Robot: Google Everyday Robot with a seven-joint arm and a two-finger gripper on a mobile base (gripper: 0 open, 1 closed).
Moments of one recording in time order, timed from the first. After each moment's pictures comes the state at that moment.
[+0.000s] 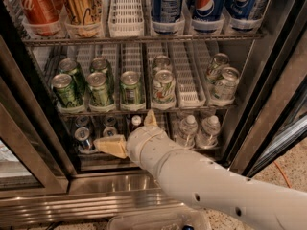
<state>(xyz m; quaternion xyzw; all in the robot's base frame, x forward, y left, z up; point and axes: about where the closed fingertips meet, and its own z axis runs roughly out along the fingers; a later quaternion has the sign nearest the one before) 0.511 0.066 0.799 -0.26 0.77 0.16 0.56</state>
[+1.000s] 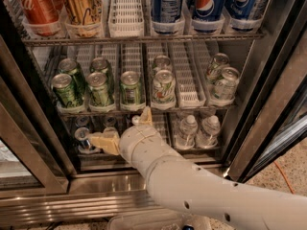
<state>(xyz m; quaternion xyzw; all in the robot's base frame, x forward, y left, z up) 0.516 0.076 0.814 -0.23 0.76 0.15 0.59</state>
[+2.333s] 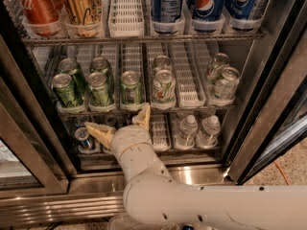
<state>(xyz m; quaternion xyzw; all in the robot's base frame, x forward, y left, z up) 0.538 0.083 0.820 -0.15 0.71 0.12 0.68</state>
